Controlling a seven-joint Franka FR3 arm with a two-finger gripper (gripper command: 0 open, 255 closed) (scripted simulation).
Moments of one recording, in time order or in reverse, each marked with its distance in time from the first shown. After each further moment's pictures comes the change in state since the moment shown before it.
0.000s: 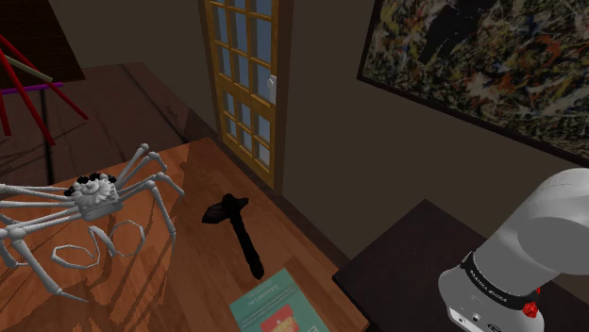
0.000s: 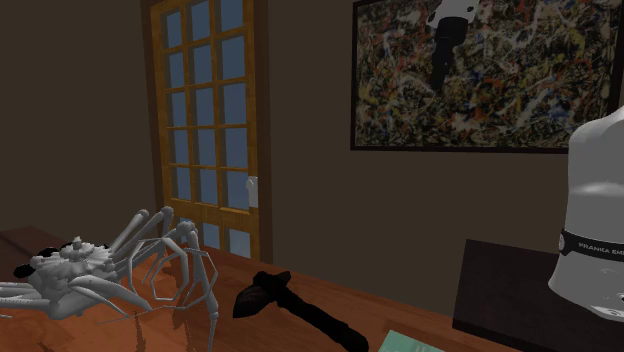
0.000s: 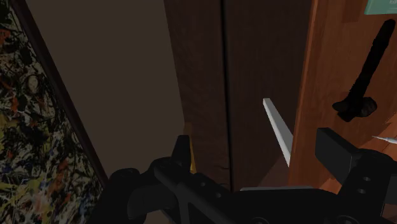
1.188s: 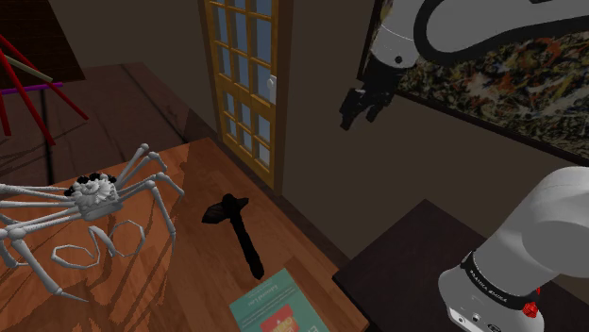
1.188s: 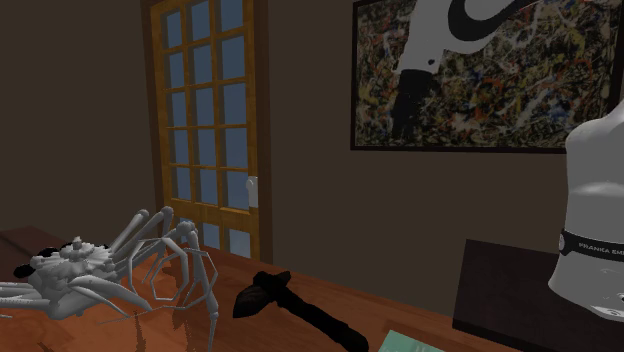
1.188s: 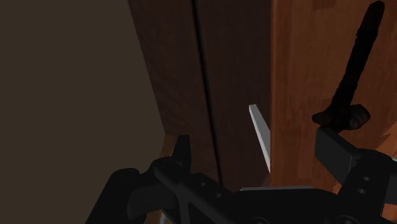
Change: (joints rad) arm 0.069 0.178 0.251 -0.262 0.120 0.425 0.287
